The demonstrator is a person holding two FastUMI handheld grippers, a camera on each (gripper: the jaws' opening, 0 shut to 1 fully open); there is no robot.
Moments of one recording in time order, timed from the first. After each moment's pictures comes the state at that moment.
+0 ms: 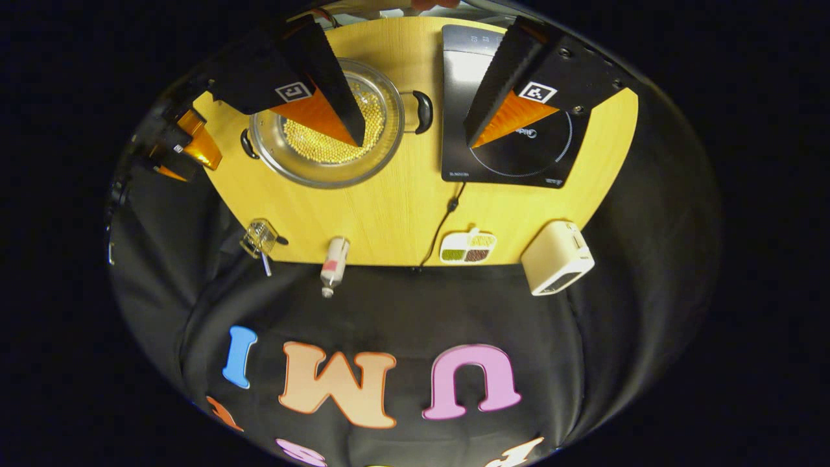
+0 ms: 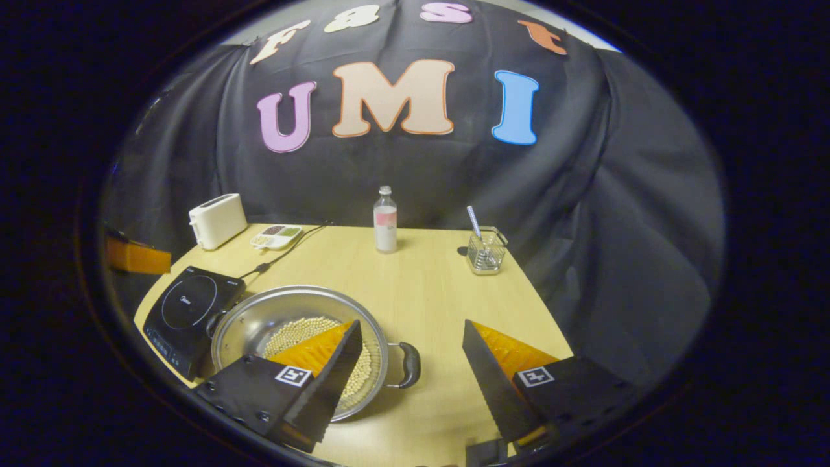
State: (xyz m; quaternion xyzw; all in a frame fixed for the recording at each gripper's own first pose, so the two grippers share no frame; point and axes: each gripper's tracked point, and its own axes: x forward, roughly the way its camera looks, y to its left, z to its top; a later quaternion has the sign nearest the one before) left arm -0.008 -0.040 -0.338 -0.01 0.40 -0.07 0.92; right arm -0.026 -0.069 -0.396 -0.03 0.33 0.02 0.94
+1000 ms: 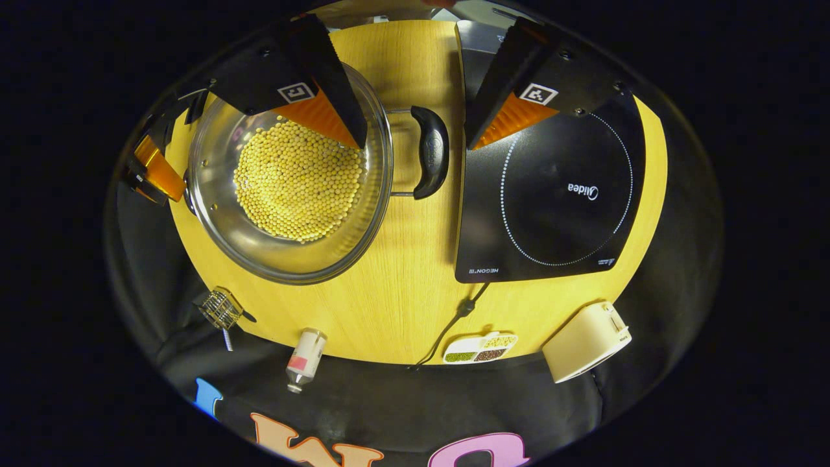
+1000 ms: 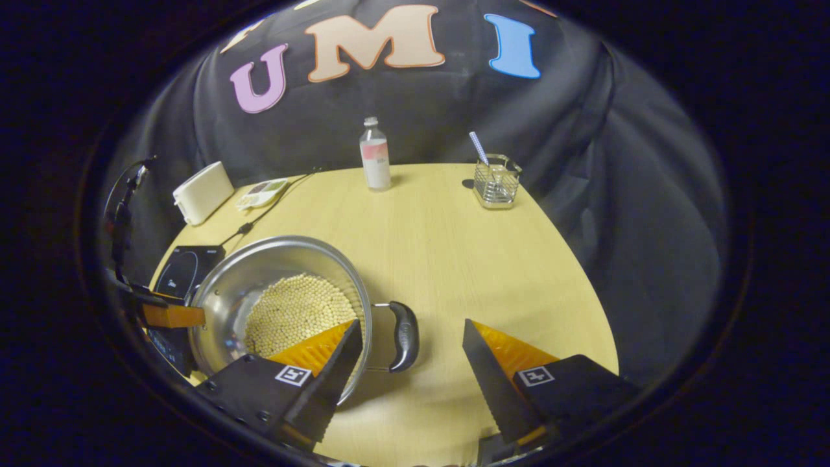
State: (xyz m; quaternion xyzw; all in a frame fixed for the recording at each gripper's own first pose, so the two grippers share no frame) left arm -0.034 -0.043 -0.470 -0.03 0.56 -0.05 0.83; right arm -0.034 -0.074 -0.488 -0.01 0.46 0.03 0.89
